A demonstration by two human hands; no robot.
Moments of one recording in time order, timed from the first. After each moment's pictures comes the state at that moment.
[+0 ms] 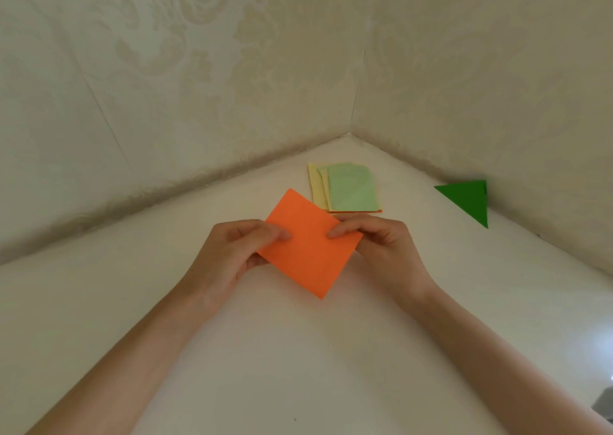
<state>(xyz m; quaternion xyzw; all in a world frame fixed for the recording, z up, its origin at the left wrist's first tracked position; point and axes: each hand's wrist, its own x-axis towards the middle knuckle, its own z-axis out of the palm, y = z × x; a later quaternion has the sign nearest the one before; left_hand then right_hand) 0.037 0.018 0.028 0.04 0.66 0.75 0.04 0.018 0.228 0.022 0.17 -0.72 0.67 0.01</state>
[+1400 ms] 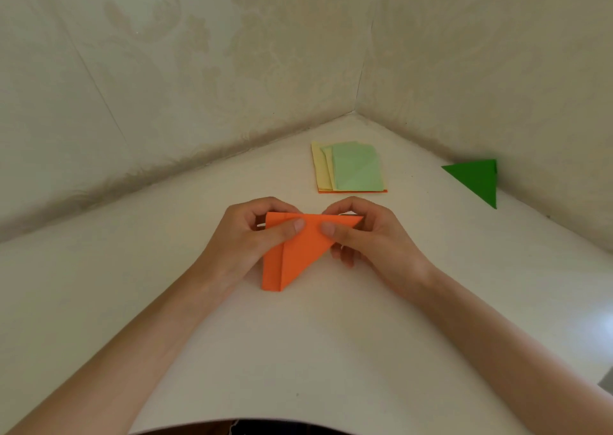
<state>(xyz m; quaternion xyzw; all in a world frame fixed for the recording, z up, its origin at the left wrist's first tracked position) 0.045 0.033 0.034 0.04 0.74 0.67 0.01 0.031 0.216 0.030 0.12 -0.71 0.68 -0.12</state>
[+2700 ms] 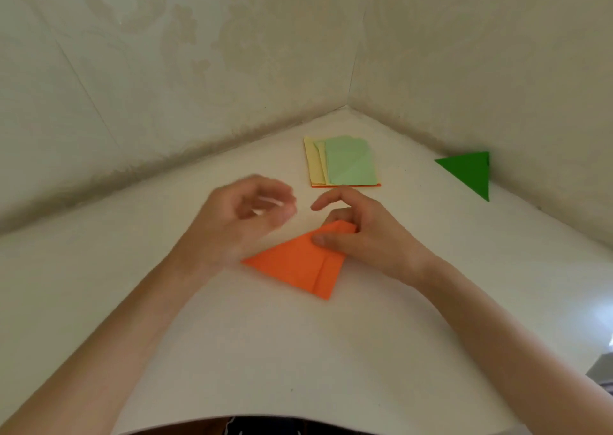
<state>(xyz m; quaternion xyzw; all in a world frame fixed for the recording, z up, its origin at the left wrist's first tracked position) 0.038 0.022 0.038 0.11 0.77 0.62 -0.03 0.028 0.222 0.037 0.18 -0.80 0.56 -0.13</state>
